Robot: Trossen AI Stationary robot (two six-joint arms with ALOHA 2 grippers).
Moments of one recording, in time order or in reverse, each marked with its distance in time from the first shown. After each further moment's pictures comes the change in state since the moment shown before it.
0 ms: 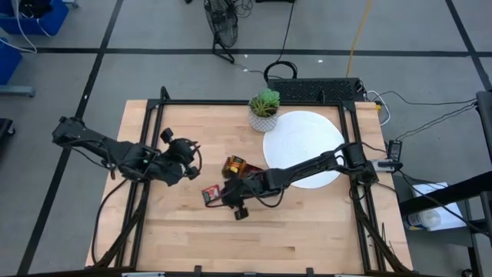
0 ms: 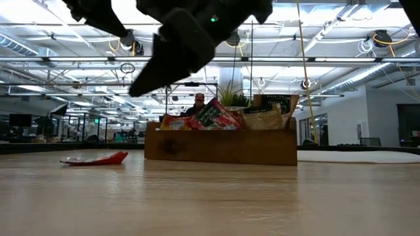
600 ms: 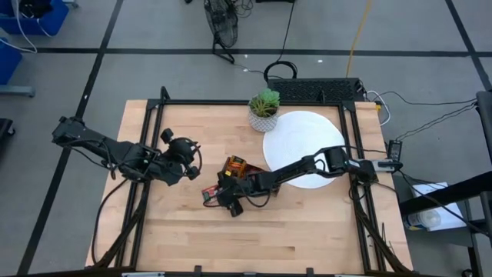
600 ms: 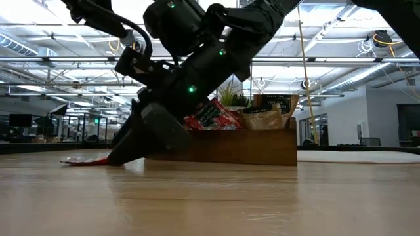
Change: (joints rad) left arm -0.005 0.000 -0.003 0.001 0.010 -0.031; right arm -0.050 0.214 0.002 0.244 -0.029 -0.170
